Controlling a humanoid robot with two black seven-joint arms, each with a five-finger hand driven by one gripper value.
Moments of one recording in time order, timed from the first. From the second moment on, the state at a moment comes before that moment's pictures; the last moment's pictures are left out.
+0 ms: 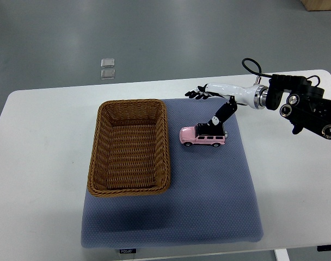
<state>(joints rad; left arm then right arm) 0.00 0.00 -0.08 -0.18 0.11 -0.13 -0.02 0.97 -0.42 0.31 0.94 -1.16 0.26 0.21</state>
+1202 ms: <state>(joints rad) 0.00 0.00 -0.09 -0.18 0.11 -0.13 -0.02 0.85 -0.37 0.29 0.87 -1.18 0.14 0.19</state>
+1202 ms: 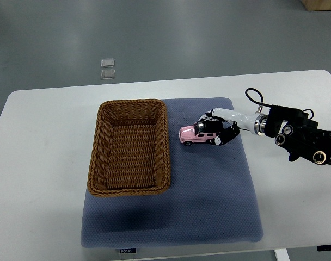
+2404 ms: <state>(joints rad) 0.00 0.00 -0.08 -0.18 0.11 -0.13 -0.02 1.09 -0.15 0.24 0.89 -1.12 0.13 0.20</state>
